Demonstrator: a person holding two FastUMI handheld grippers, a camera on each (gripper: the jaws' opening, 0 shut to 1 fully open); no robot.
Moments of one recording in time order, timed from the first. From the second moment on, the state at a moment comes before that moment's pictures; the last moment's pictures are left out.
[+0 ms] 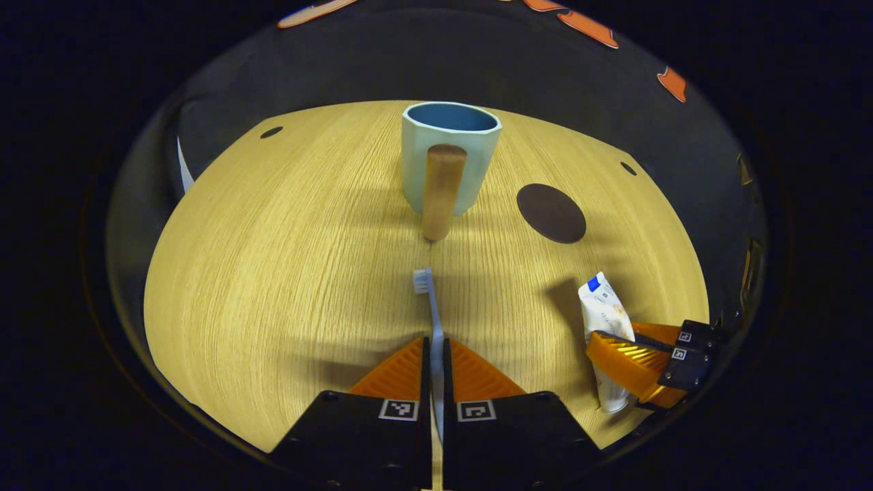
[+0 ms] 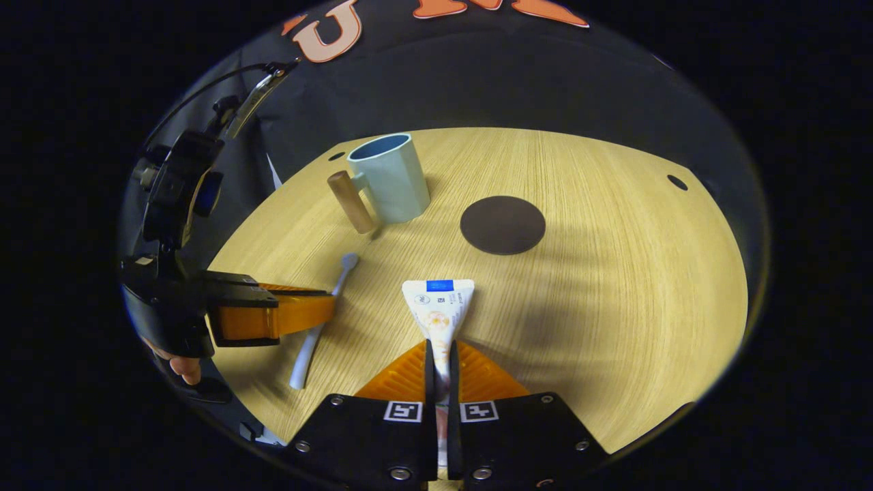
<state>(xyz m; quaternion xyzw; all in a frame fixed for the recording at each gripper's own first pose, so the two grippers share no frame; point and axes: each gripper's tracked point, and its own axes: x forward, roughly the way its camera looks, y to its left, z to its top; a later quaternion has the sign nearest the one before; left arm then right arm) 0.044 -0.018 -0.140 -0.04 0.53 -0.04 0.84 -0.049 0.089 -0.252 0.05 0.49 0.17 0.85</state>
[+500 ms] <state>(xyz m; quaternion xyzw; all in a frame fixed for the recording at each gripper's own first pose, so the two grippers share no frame) 0.056 -0.013 -0.166 -0.04 0.44 -0.11 0.89 -0.015 0.073 -0.209 0.05 0.39 0.17 0.90</state>
